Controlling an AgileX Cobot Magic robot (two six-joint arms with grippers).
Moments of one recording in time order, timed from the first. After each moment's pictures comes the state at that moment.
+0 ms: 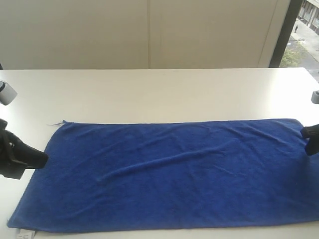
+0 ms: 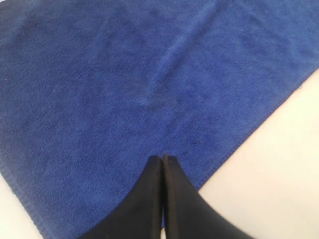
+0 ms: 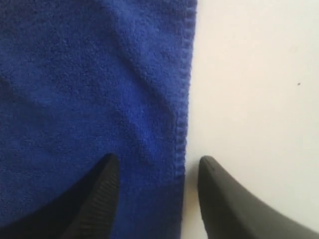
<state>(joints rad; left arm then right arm) -0.07 1.18 -0.65 -0.83 0.80 1.09 -0.49 2.02 -1.23 0.31 0.74 -0.62</state>
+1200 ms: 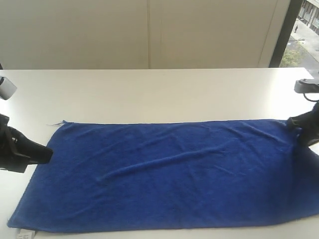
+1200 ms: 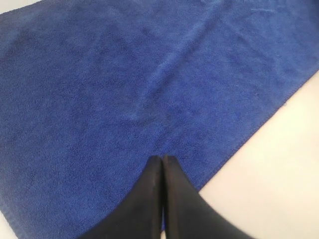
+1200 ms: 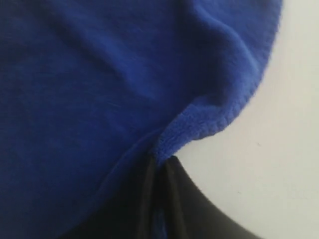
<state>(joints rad) -0.07 1.18 -0.65 -0.91 0.81 1.11 -0.38 1.93 -1.25 0.28 0.82 -0.54</state>
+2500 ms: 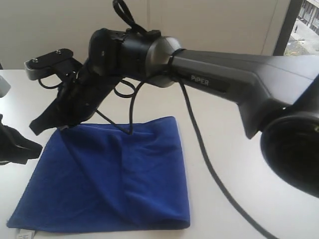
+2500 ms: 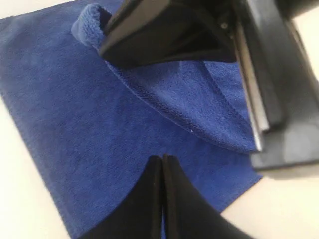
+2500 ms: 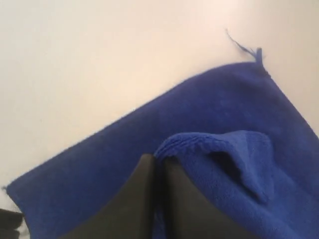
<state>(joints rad) -0.07 1.18 -0.65 -0.80 0.69 0.94 0.69 2.21 -1.96 0.38 0.77 -0.35</state>
